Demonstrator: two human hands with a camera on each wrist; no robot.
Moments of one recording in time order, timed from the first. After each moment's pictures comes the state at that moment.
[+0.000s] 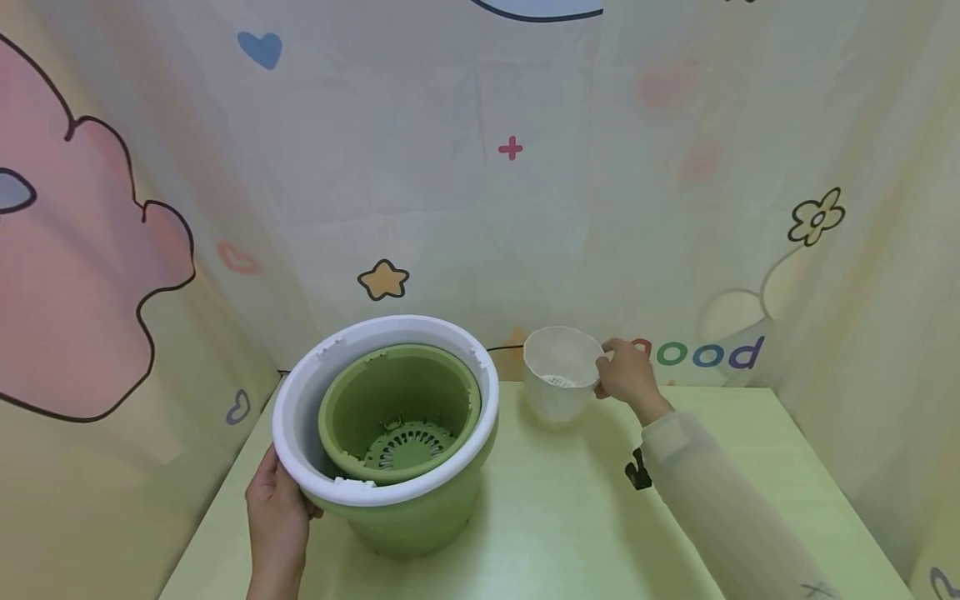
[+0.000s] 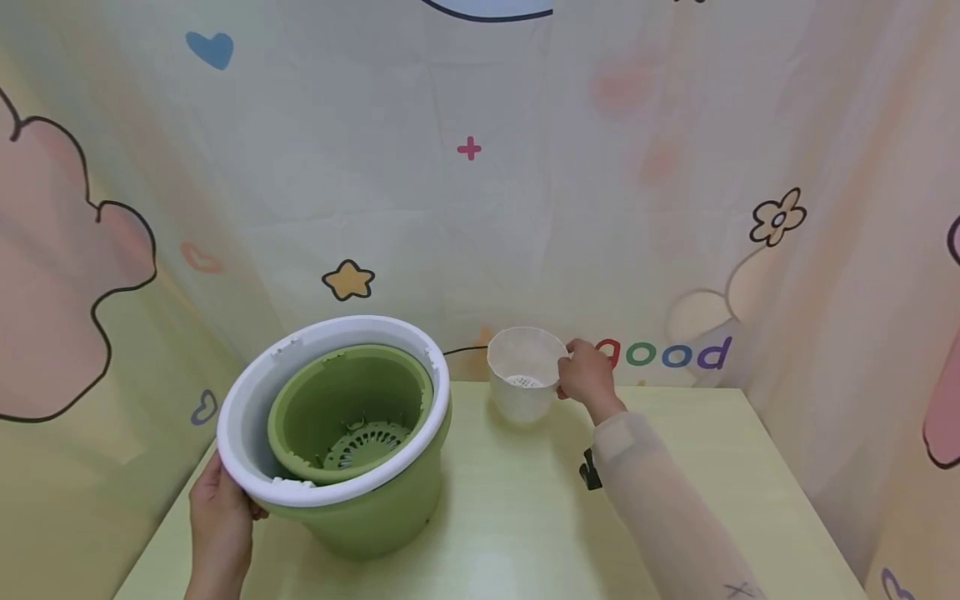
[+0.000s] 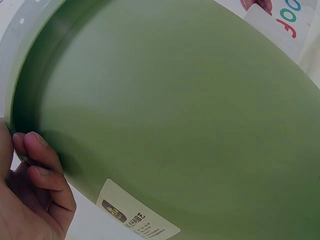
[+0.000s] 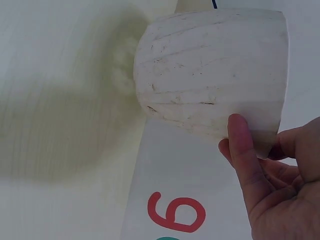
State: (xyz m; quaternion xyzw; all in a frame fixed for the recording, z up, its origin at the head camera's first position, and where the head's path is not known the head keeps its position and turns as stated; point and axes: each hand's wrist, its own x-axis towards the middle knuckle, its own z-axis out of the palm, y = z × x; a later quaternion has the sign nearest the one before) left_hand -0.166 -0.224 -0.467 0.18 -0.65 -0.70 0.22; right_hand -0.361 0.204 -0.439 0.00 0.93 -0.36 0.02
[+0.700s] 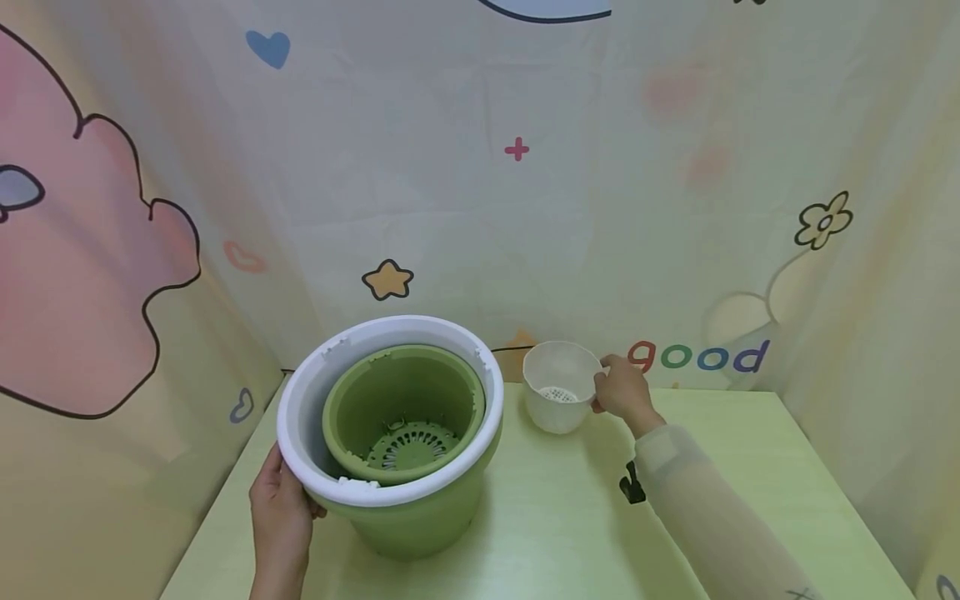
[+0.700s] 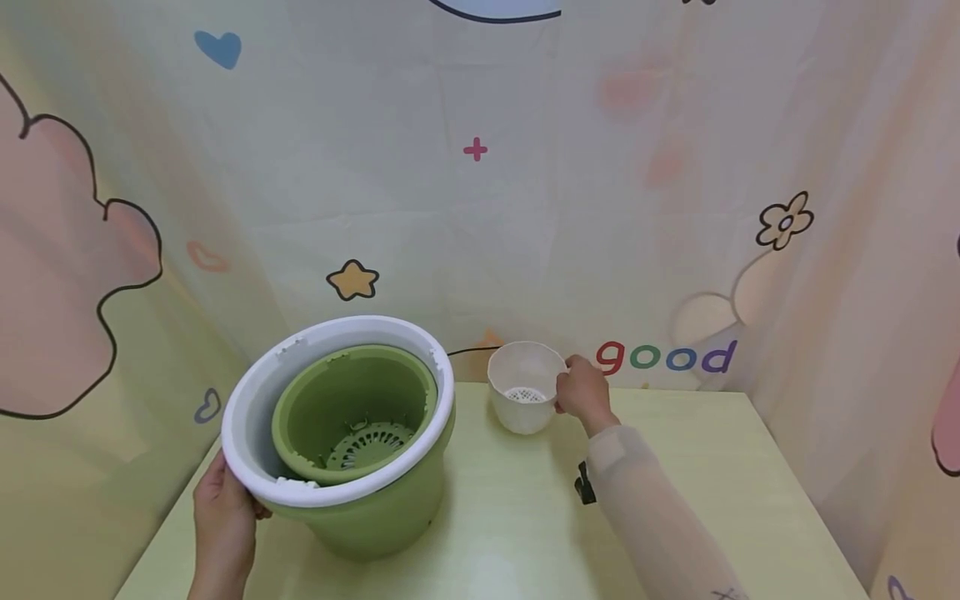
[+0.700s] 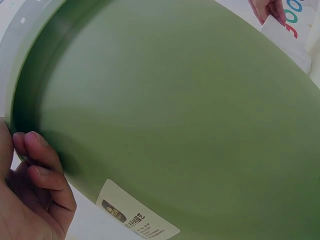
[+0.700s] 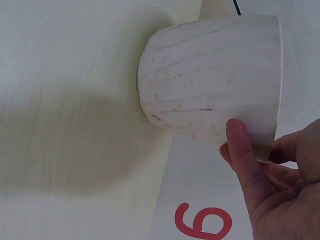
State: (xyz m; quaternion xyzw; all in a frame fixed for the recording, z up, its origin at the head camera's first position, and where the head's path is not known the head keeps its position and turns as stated) left_hand -0.166 -0.226 -0.469 0.17 -0.65 -0.71 0.21; right_hand -0.360 0.195 -0.467 0.02 0.94 -0.35 0.03
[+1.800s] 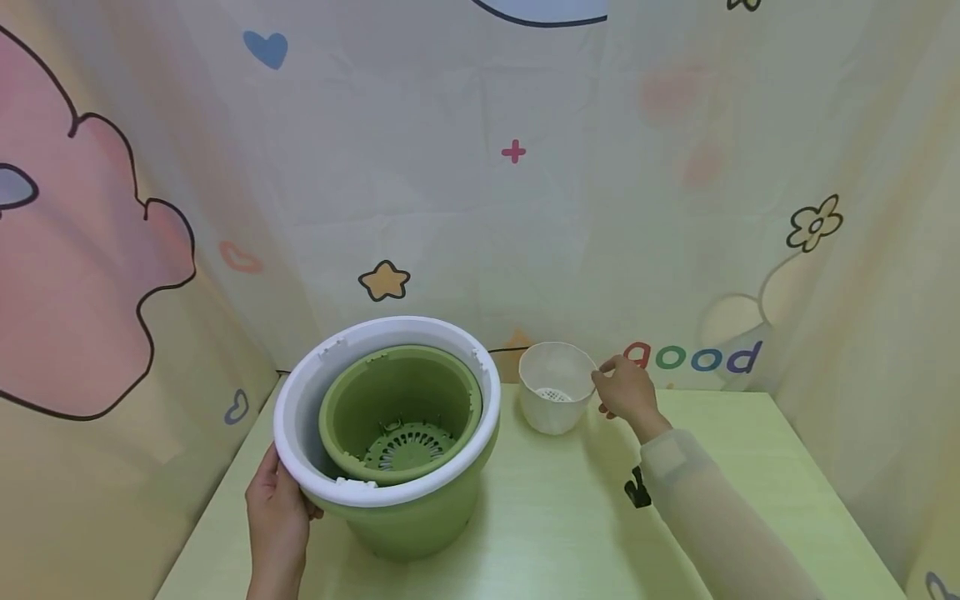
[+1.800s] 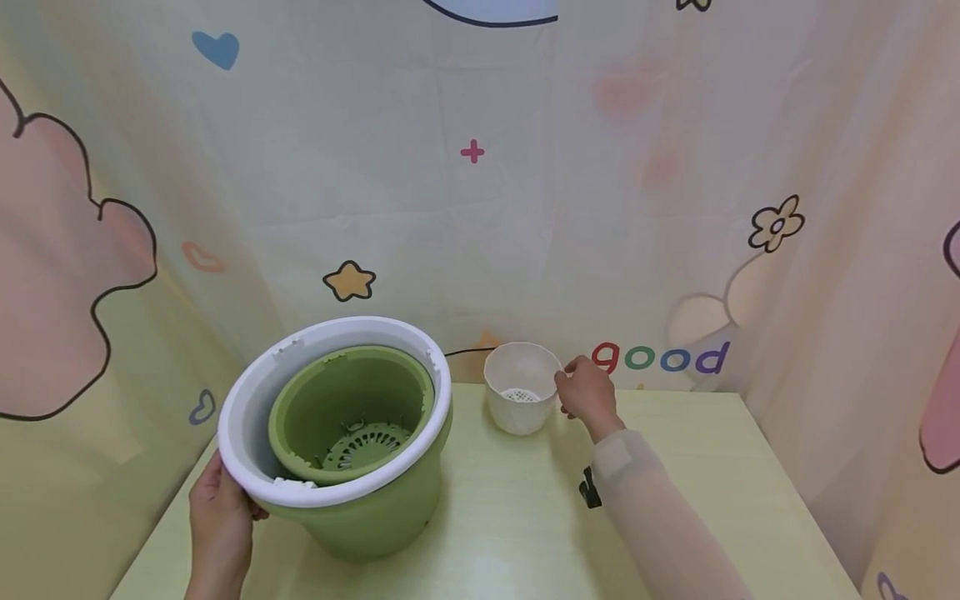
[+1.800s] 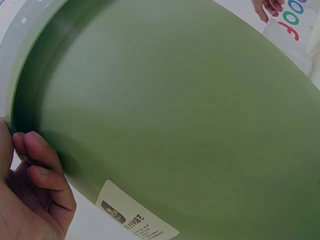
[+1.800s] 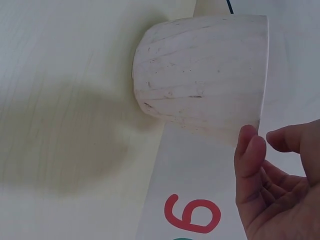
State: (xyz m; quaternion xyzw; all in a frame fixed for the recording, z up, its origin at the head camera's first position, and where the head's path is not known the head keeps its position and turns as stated) left_hand -0.166 -0.224 -0.468 0.18 -0.64 -0.71 0.22; right_hand -0.349 0.203 -0.456 0.05 0.93 -0.36 0.02
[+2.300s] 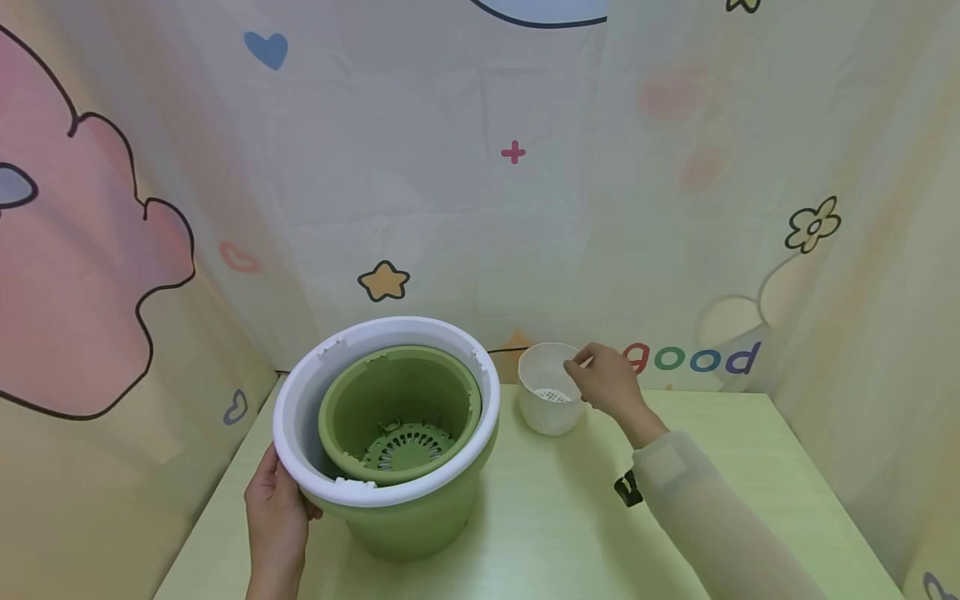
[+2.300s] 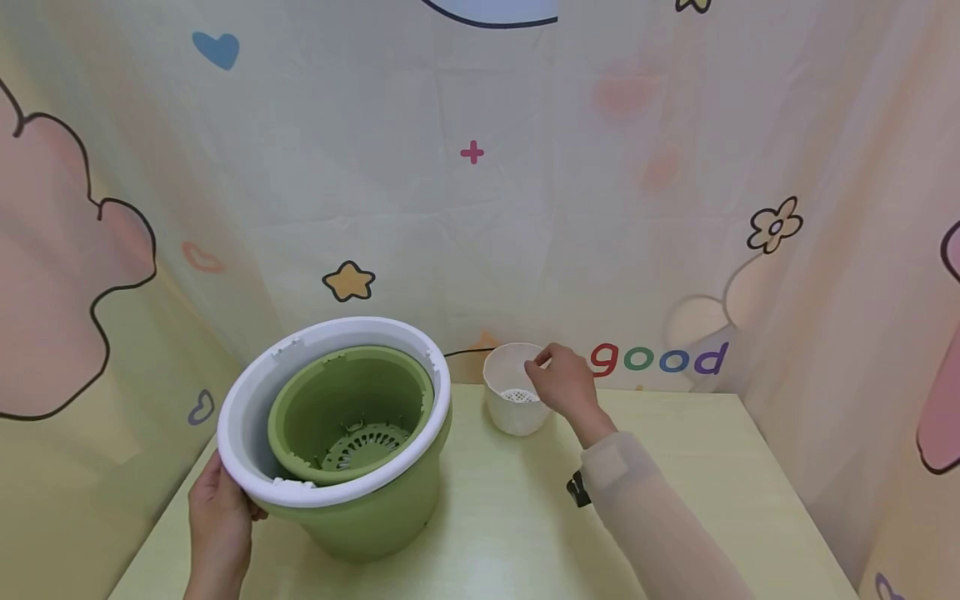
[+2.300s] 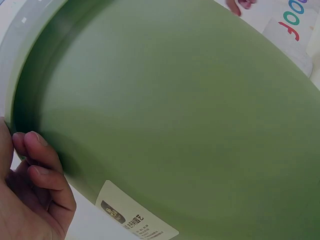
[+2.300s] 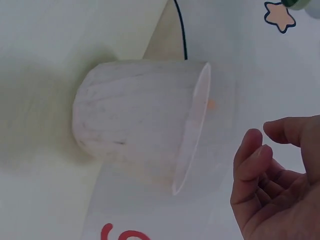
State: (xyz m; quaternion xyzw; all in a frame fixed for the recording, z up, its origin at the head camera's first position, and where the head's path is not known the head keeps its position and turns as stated) left_hand -0.167 -0.225 -0.470 0.18 -0.64 -0.72 0.22; right_hand -0.334 0.170 -0.420 -0.01 0.94 -0.35 0.00
